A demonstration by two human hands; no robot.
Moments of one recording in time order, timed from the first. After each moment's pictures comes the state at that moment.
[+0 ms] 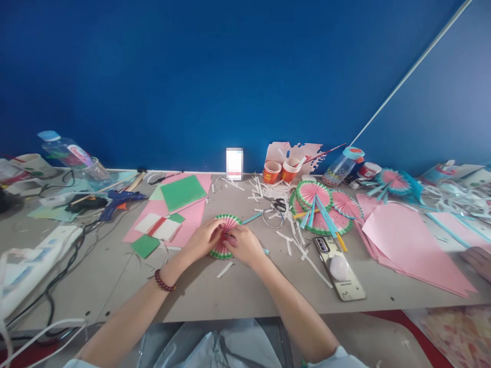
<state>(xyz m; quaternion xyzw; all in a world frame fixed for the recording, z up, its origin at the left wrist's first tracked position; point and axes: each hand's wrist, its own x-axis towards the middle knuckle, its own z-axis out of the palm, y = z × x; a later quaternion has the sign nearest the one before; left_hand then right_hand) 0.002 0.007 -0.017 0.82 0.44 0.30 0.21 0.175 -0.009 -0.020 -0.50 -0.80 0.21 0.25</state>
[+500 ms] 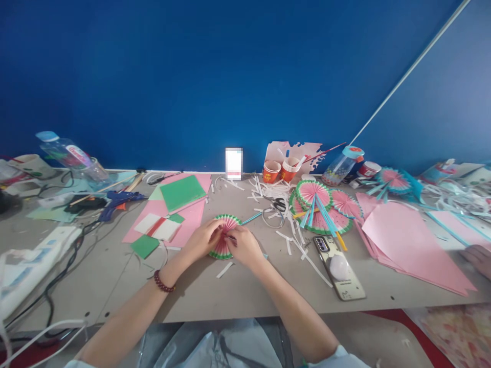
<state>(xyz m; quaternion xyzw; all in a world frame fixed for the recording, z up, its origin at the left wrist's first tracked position) 0.002 0.005 -0.016 0.83 0.44 0.29 0.20 0.171 -0.011 -0.021 -0.51 -0.79 0.22 0.25</state>
